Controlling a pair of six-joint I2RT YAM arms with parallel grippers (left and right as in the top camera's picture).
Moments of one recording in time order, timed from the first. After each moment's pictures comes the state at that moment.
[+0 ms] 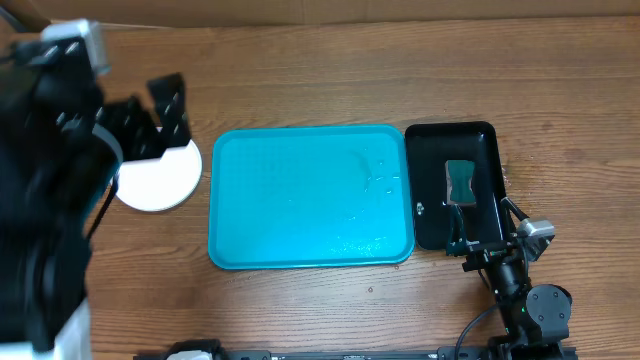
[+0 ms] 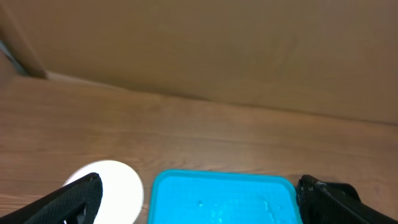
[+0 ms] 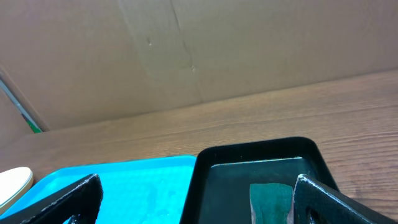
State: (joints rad) left arm 0.05 1.19 1.95 -1.20 0.11 -0.18; right arm 0.11 0.01 0.02 -0.03 -0.10 0.28
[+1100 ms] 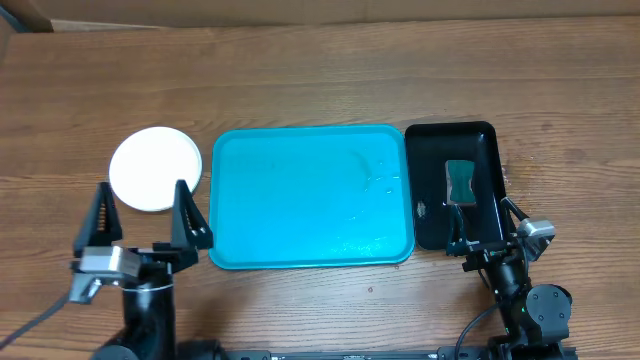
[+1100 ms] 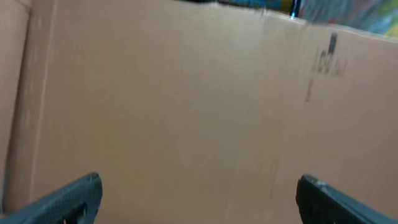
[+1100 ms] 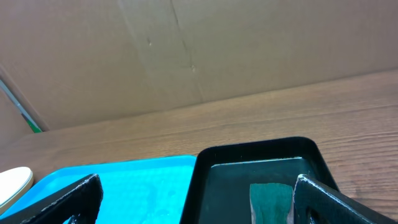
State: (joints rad) left arm 0.05 0.17 0.41 0.19 0.02 -0.23; right arm 0.11 0.01 0.02 -0.03 -0.10 0.28
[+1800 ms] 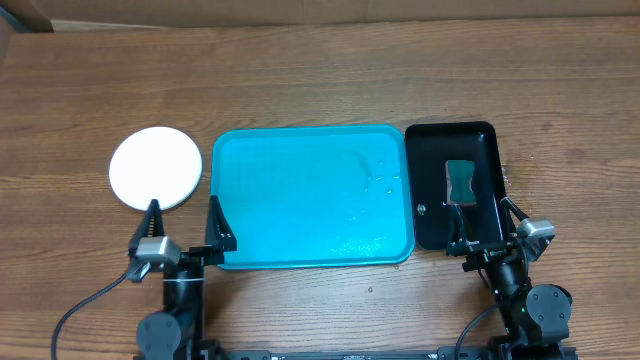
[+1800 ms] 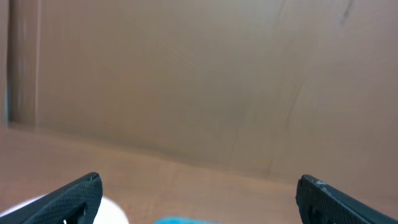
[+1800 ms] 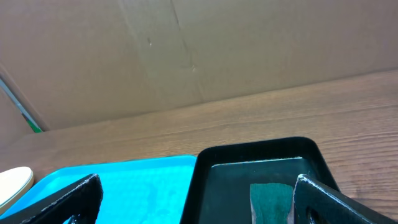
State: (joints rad) left arm 0.05 0.02 0.02 0.17 0.02 -0.26; right arm 0.11 0.01 0.02 -0.03 -0.10 0.28
